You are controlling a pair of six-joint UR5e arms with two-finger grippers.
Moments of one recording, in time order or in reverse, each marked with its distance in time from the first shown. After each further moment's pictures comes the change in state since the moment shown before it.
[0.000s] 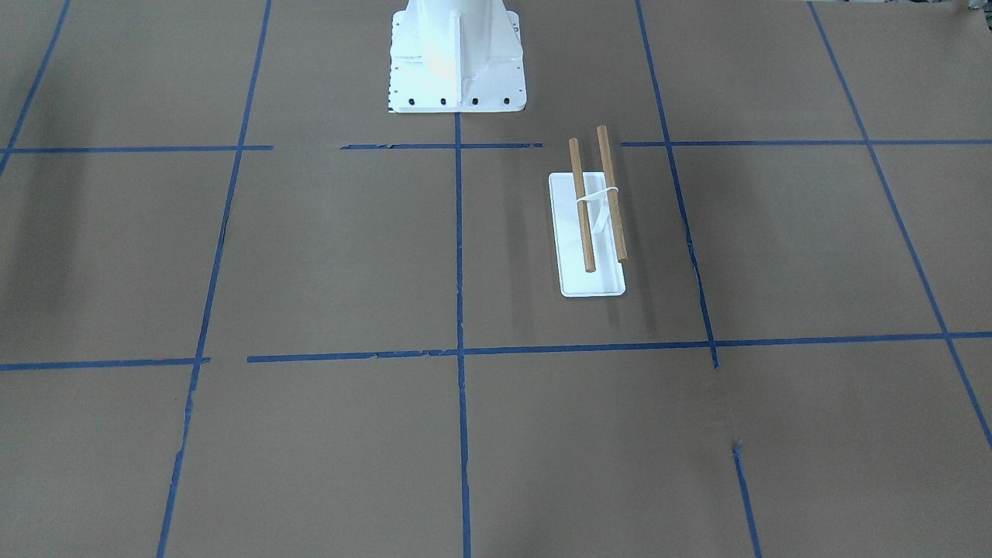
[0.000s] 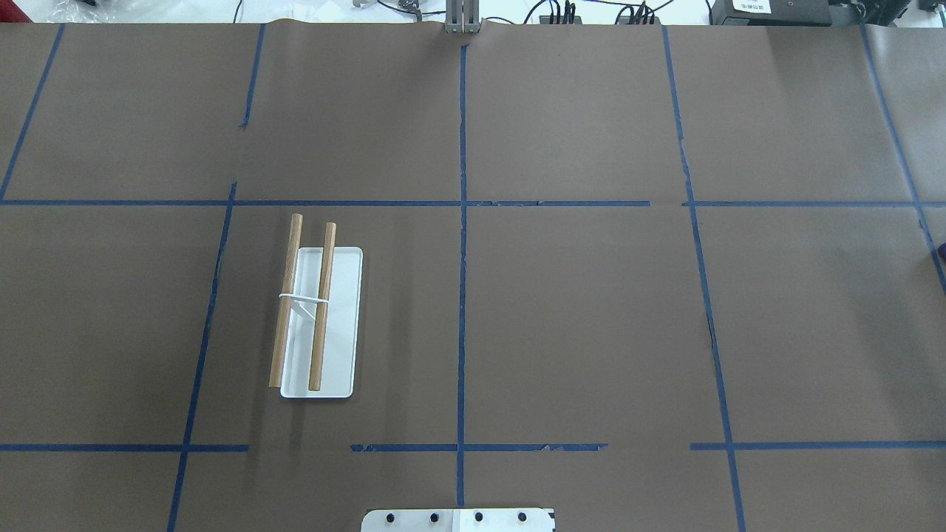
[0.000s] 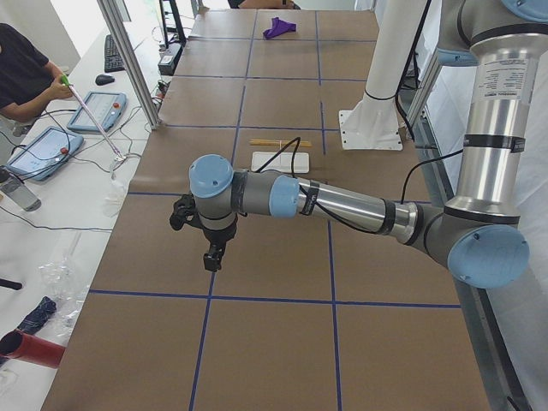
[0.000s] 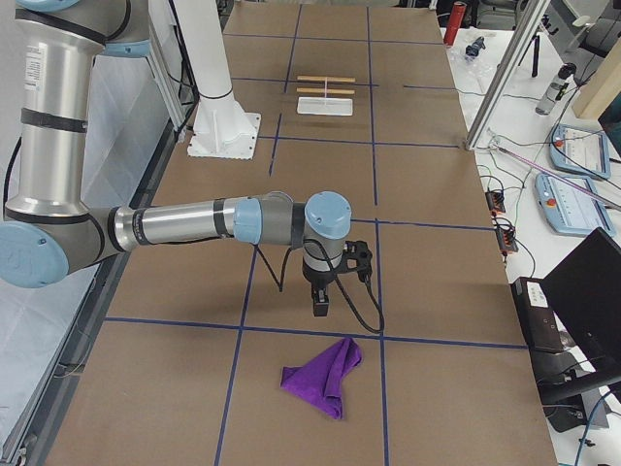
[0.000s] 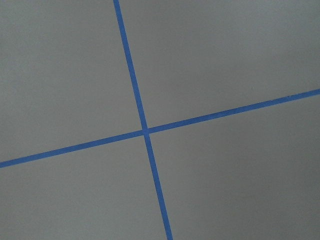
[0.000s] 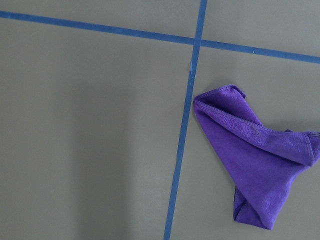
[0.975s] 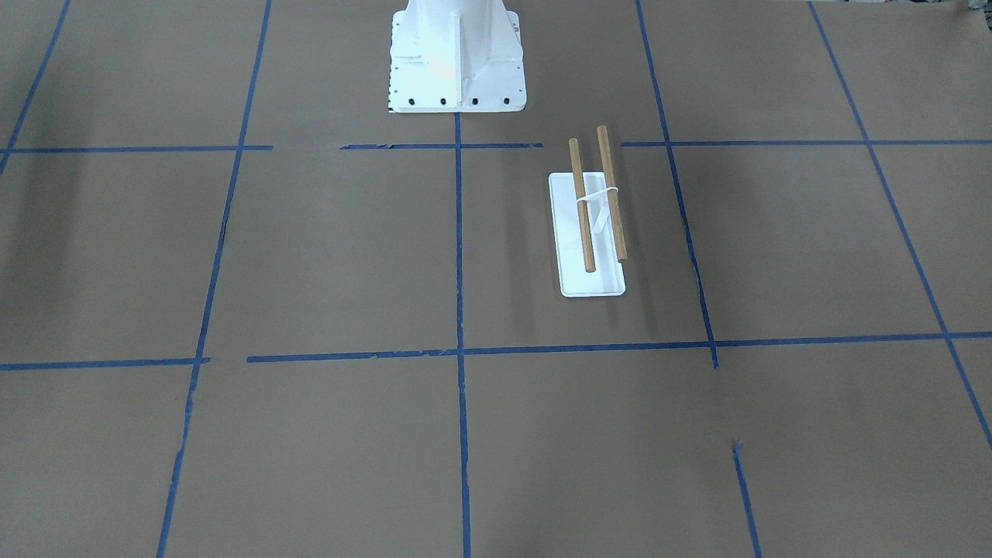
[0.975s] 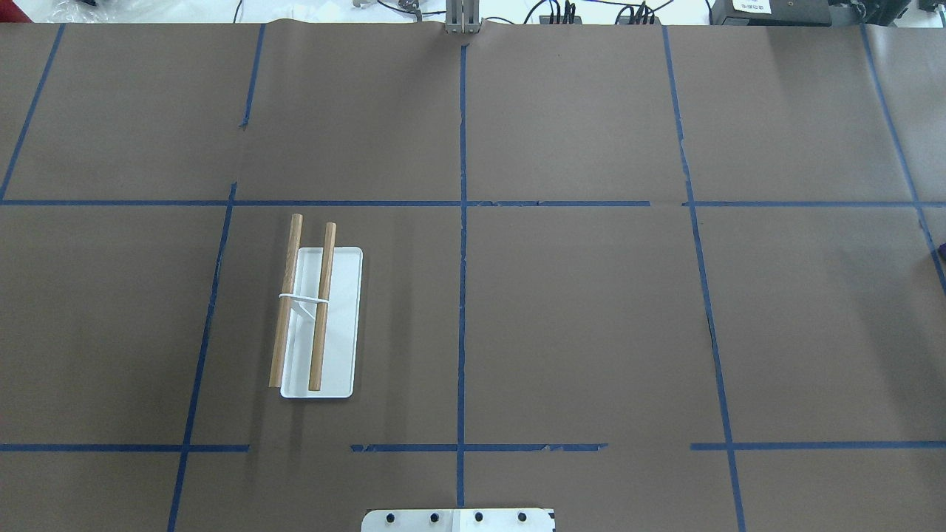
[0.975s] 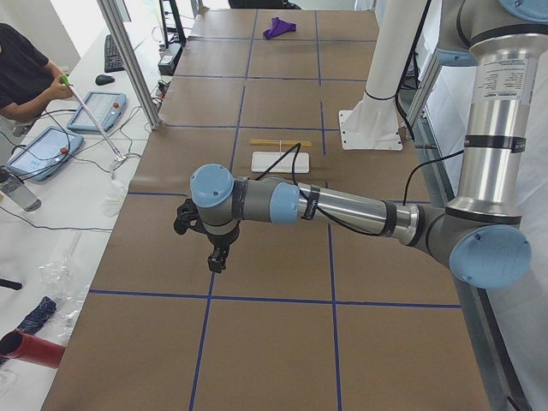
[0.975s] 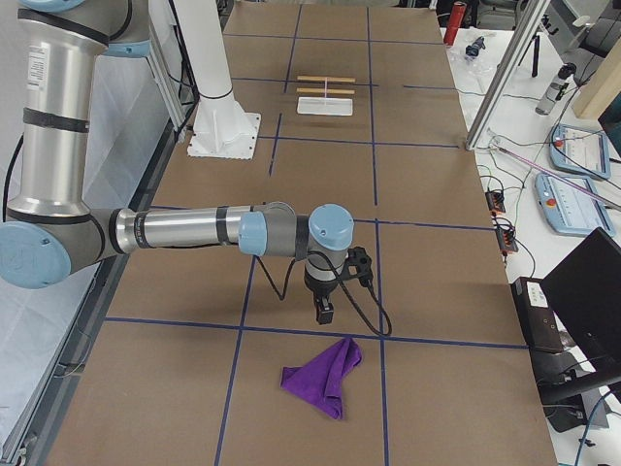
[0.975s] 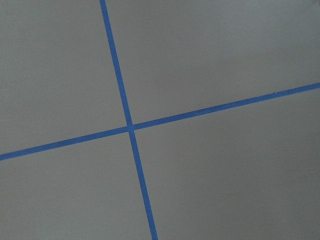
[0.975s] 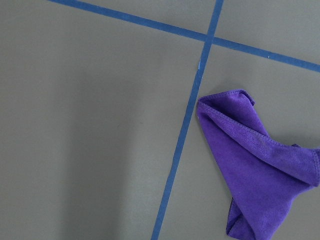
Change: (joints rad) left arm 0.015 0.012 0.024 -0.021 -0.058 0.001; right arm -0.035 -0.002 -0.068 0.089 -0.007 -0.054
